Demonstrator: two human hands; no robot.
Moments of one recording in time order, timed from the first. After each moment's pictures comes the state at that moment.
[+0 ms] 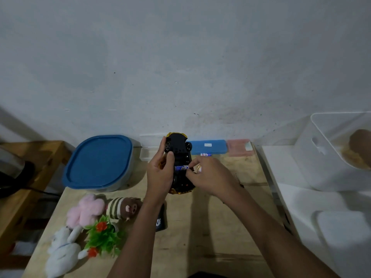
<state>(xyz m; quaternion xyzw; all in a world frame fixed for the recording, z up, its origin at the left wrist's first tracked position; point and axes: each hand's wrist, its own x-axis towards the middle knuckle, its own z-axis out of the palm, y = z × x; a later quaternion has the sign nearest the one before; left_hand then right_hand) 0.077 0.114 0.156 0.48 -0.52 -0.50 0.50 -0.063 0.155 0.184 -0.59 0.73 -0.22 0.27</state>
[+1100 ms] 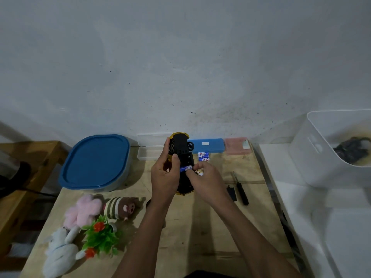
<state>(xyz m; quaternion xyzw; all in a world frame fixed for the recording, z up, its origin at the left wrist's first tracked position) 0.064 0.124 0.143 0.49 -0.59 -0.40 0.51 -0.044 0.168 0.155 -0.40 0.74 -0.37 0.38</state>
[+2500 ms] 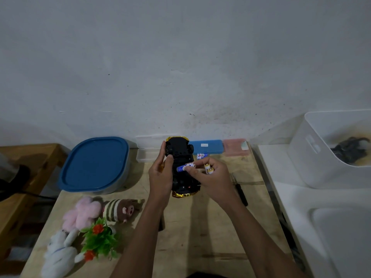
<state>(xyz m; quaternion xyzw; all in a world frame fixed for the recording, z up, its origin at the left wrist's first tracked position) 0.066 0.118 0.145 0.47 -0.45 -0.57 0.50 -0.063 0.176 0.164 -0.39 0.57 -0.58 0.43</state>
